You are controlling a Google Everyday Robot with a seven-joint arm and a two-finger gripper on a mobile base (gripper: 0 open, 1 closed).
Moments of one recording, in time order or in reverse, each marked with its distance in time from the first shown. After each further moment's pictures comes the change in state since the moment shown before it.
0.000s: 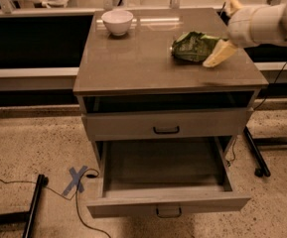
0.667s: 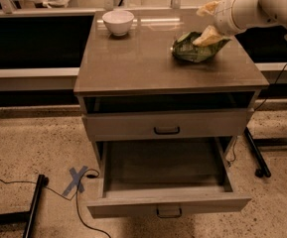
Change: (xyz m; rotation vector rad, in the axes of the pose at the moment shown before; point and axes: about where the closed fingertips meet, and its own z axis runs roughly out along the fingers) arm -0.007 -0.016 0.034 -0.091 0.078 -0.088
